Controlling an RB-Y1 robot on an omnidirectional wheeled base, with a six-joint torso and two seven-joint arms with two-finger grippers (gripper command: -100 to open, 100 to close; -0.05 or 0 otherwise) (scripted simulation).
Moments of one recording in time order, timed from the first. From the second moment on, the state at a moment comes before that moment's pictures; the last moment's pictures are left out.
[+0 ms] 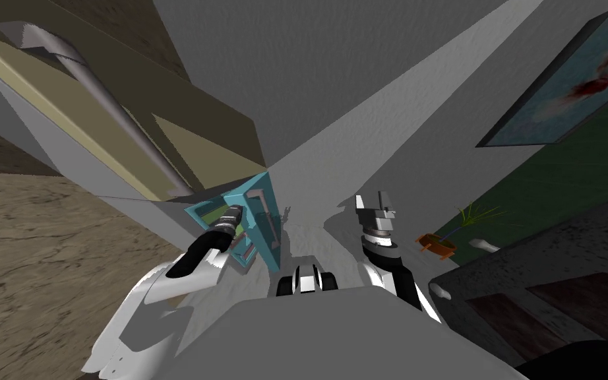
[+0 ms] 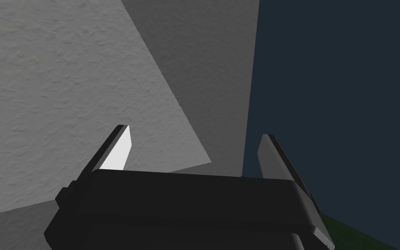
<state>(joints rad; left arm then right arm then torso) 0.26 0.33 0.16 -2.55 -0.14 0.85 0.02 0.54 -0.02 0.05 -2.38 -0.03 -0.59 -0.02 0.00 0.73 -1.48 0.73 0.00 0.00</state>
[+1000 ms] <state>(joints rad) 0.20 0.35 0.19 -2.46 -0.15 0.91 0.03 0.54 -0.02 0.05 -2.38 -0.03 -0.59 -0.02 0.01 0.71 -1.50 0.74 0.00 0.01</state>
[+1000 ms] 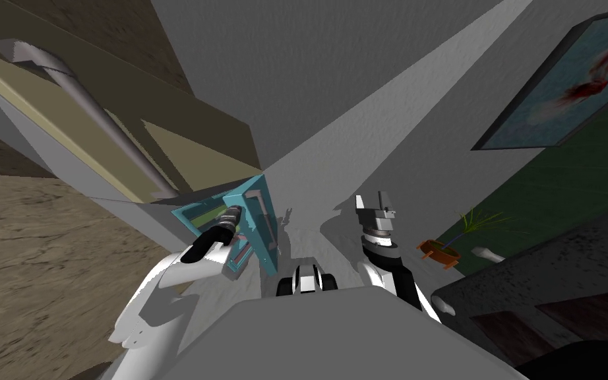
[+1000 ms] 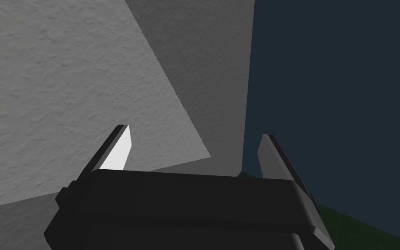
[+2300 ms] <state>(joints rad) 0.21 0.37 0.21 -2.60 -0.15 0.99 0.04 0.54 -0.02 0.05 -2.38 -0.03 -0.59 -0.02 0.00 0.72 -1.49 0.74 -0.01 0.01</state>
